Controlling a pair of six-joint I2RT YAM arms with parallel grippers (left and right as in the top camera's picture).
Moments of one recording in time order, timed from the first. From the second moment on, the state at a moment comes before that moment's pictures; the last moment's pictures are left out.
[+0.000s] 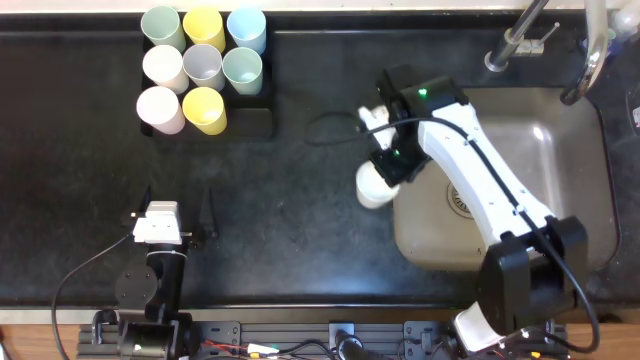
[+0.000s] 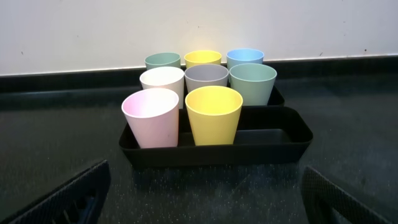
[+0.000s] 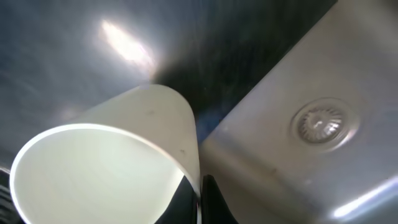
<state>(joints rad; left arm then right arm) -0.04 0.01 0.01 -0.08 -0.02 0.04 0.38 1.77 1.54 -1.31 -0.08 -0.24</state>
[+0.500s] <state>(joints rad) -0.04 0.01 0.01 -0.08 -0.02 0.04 0.68 2.09 2.54 -1.33 -0.03 -0.13</state>
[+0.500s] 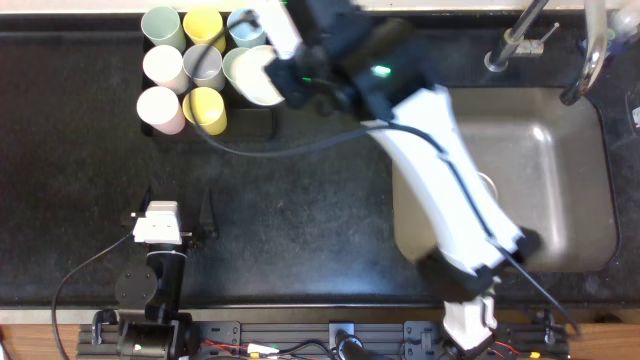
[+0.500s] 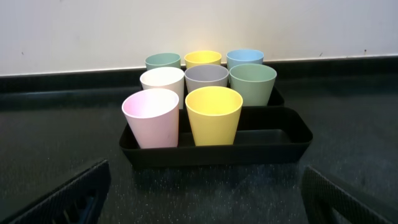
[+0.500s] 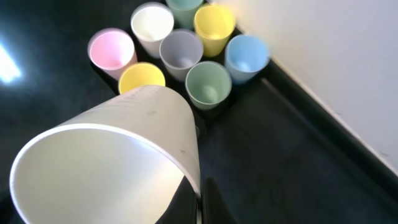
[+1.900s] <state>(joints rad) -0.04 0.01 0.01 -0.08 -0.02 0.04 0.71 2.48 2.54 -1.30 0.05 -0.23</state>
